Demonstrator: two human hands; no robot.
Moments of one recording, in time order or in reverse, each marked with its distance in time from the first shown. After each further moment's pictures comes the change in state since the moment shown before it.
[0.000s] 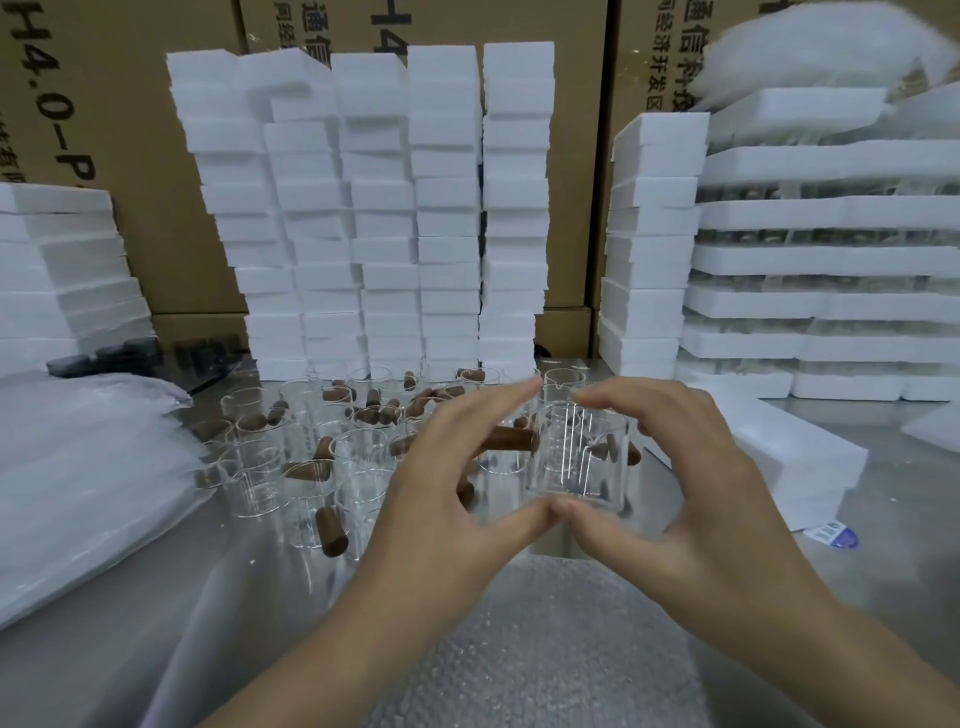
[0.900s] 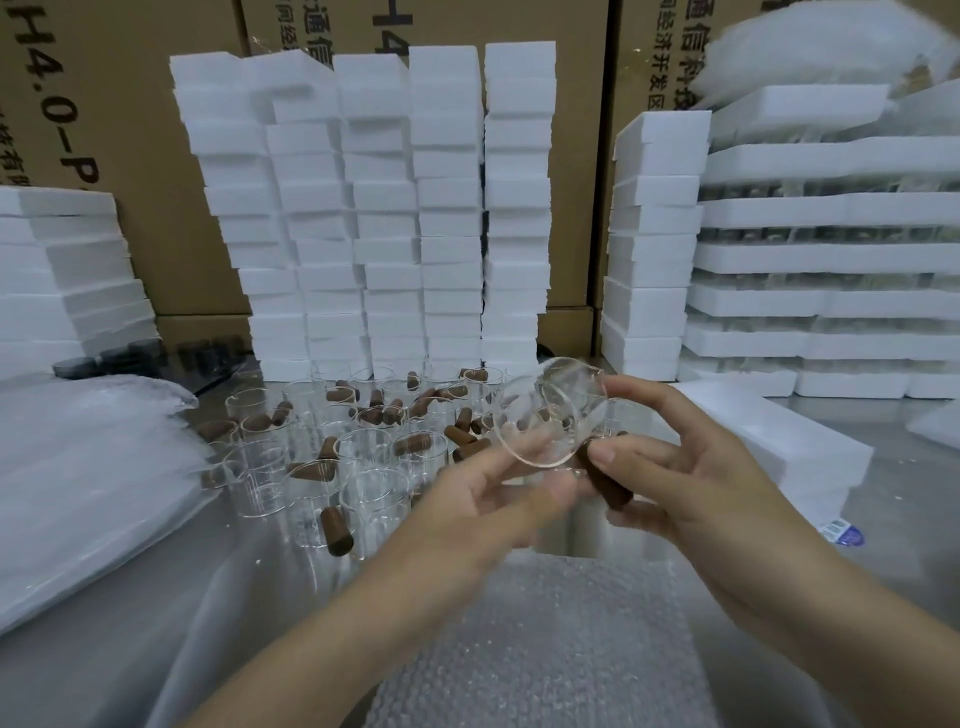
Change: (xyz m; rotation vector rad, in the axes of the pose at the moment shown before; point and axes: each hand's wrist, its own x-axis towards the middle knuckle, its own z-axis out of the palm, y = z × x) left_hand 0.002 -0.007 0.006 -0.444 -0.286 -0.392; right_hand 0.009 0.008 0.000 0.760 -0.088 0.640
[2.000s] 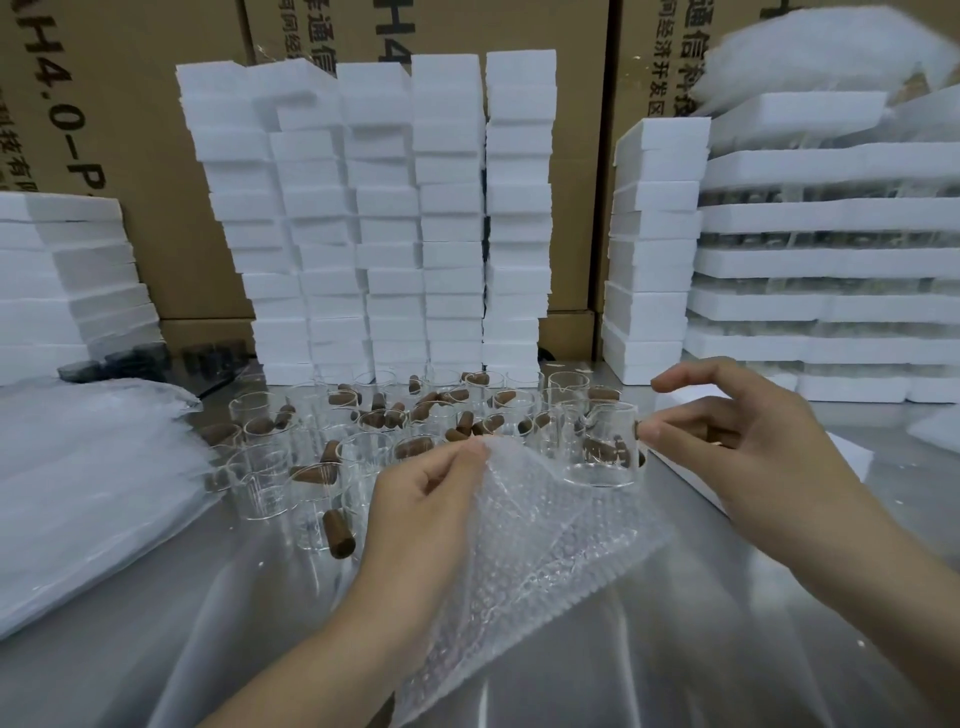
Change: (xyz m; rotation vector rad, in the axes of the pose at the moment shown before) left_hand -0.001 -0.004 0.000 -0.093 0.415 0.040; right_hand 0.008 -0.020 -0.029 -0.378 0.213 -0.154
